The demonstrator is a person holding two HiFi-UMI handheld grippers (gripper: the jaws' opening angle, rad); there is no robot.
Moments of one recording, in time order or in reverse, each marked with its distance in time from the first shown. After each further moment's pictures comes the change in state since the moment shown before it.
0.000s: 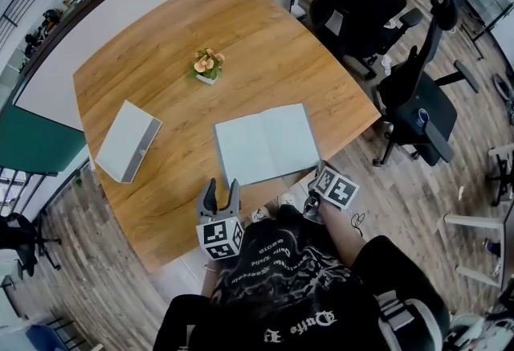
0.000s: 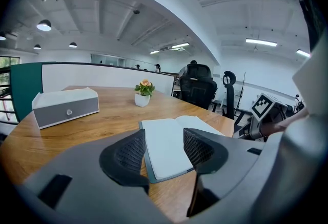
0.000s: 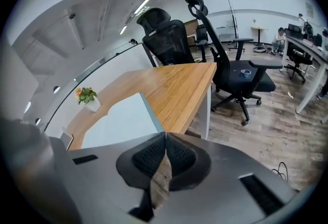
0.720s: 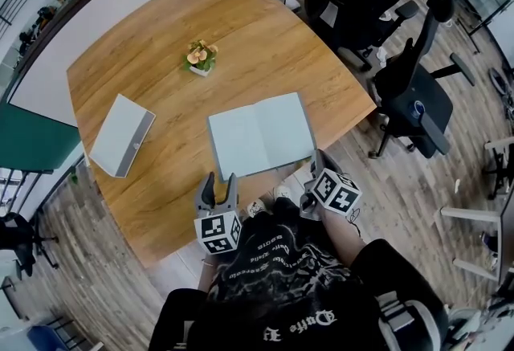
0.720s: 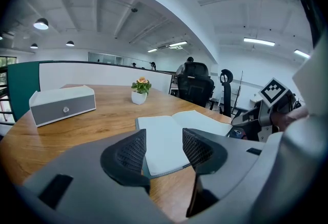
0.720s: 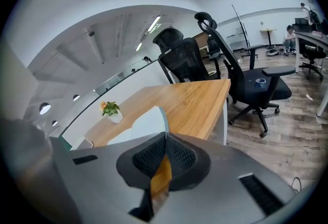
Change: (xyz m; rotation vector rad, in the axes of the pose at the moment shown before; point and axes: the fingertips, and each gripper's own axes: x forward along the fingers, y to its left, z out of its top) left arm 0.000 -0.008 -0.009 0.009 0.017 -0.026; right arm -0.036 0.035 0.017 -0.009 -0.145 0.205
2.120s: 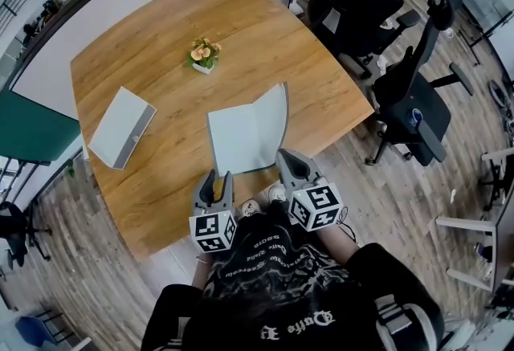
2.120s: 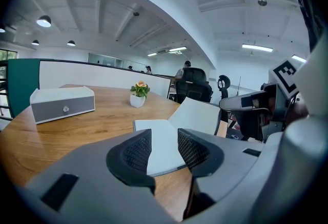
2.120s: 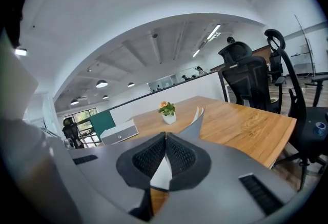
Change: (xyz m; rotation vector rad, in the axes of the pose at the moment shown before) left arm -0.015 -0.009 0.003 -0.025 -0.052 -0.026; right arm -0.047 0.142 0.000 -0.451 -0.075 0.487
